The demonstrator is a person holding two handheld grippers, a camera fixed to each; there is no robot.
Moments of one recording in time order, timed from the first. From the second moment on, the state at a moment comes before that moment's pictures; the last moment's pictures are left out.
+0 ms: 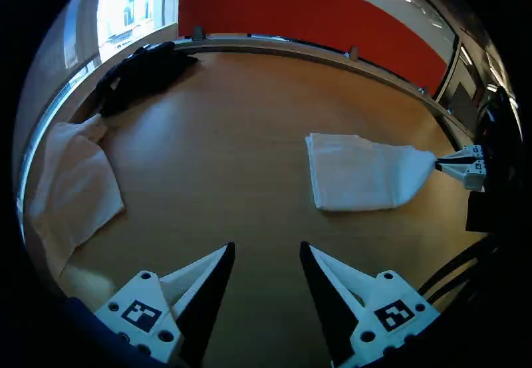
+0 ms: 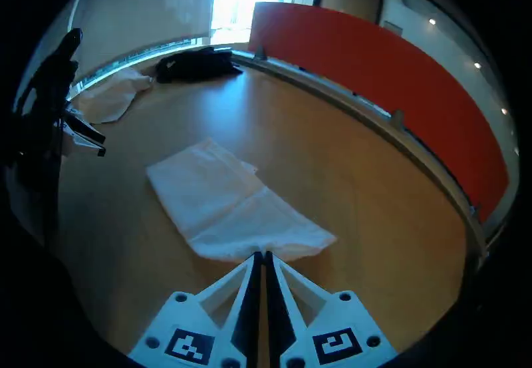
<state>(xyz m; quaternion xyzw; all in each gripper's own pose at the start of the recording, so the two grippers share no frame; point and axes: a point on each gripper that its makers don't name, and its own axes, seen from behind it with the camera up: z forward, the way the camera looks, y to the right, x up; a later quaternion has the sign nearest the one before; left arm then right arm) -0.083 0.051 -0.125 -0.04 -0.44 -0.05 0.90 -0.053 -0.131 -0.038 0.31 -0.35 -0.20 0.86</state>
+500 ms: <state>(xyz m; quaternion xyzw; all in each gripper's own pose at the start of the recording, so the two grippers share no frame) -0.081 0.048 -0.128 -0.04 -0.44 -0.06 0.90 -0.019 -0.185 -0.021 0.35 -0.31 -0.21 0.86</state>
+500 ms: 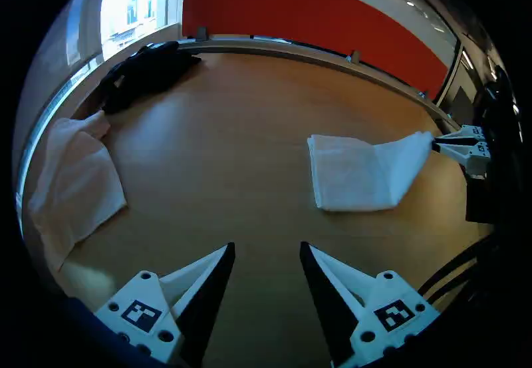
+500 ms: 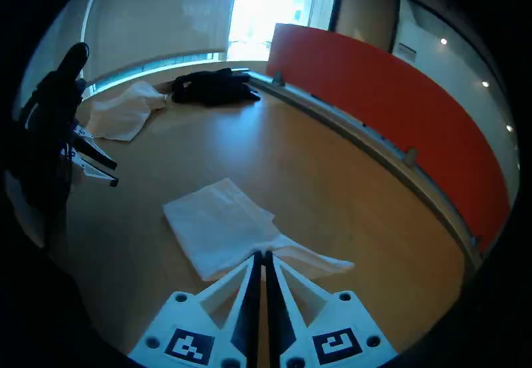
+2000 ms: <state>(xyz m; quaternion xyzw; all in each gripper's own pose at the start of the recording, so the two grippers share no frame) -0.073 0.015 -0.163 0.02 -0.43 -0.13 0.90 -0.102 -0.331 -0.046 0.48 -0.36 -0.25 0.76</state>
